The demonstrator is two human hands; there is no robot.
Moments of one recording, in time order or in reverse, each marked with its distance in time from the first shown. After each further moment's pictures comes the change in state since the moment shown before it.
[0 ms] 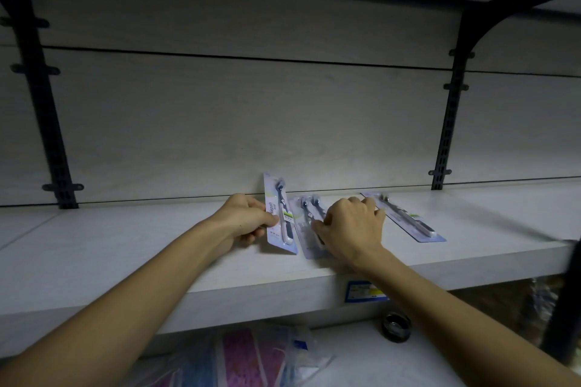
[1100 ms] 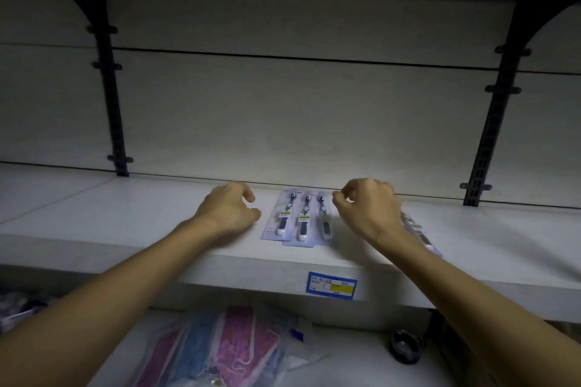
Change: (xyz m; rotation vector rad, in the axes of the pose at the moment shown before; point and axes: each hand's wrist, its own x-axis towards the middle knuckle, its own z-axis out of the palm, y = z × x) left_hand -0.033 0.001 0.023 0.632 0.450 0.056; right_hand 0.042 0.065 -0.017 0.332 0.060 -0.227
